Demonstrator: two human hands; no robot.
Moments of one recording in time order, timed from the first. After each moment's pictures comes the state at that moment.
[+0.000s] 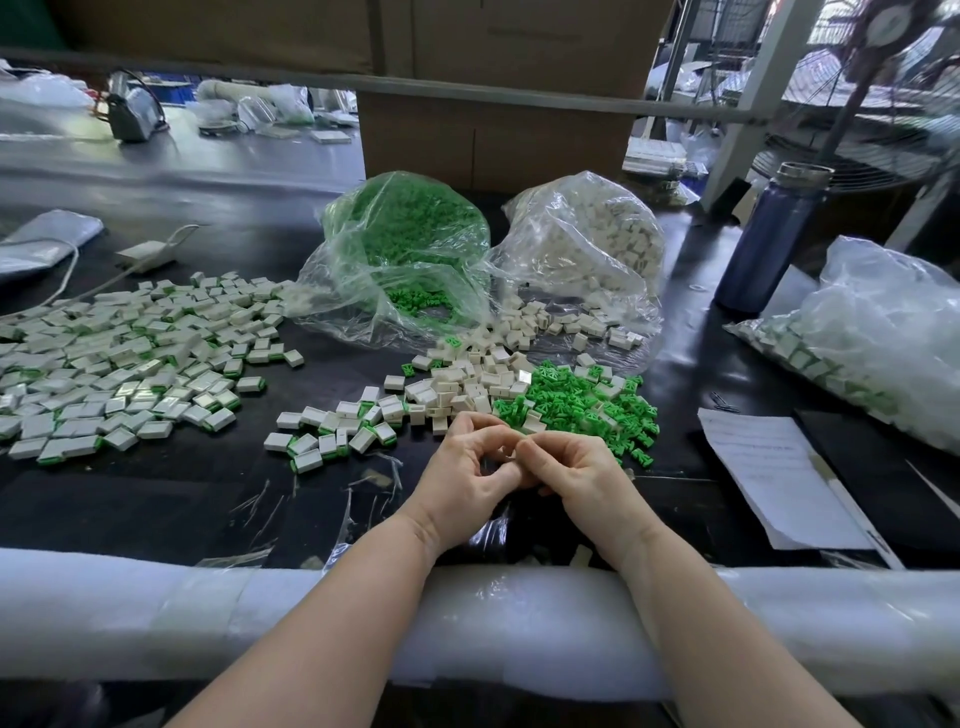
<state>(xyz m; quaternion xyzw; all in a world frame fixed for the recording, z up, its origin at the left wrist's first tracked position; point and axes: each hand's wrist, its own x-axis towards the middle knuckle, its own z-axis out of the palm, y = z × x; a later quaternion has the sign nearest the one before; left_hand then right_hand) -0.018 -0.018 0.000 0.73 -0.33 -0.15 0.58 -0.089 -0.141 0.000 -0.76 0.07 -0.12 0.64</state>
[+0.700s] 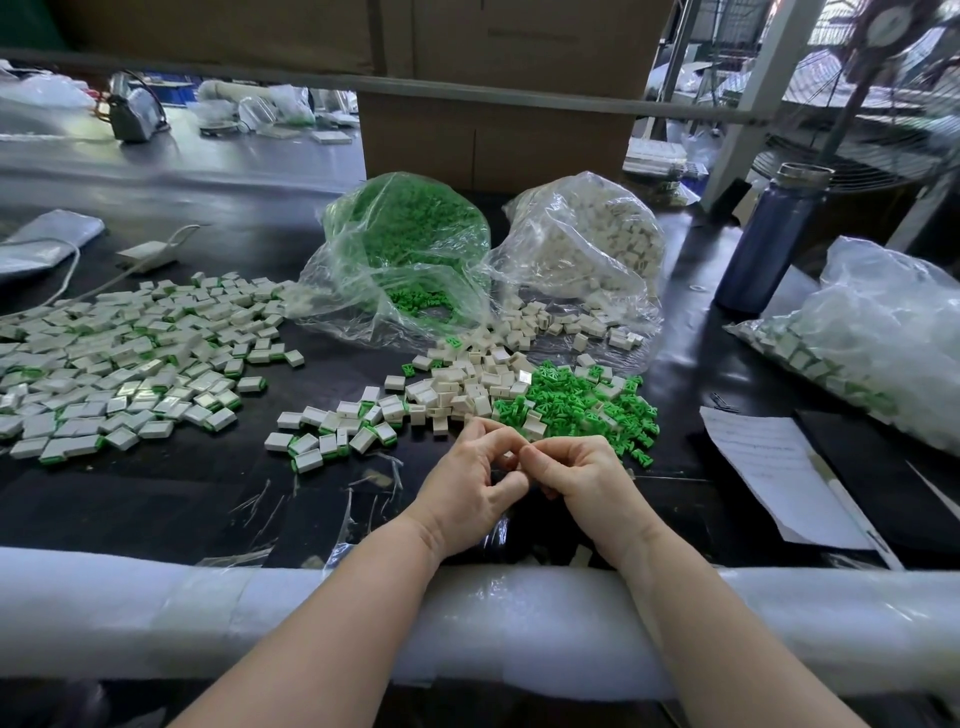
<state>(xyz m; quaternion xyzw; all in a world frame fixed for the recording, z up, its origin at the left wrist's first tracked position) -0.016 -0.018 -0.004 0.76 -0.38 -0.16 0.50 -0.090 -0.141 0.001 -0.74 0.10 -0.13 0.65</state>
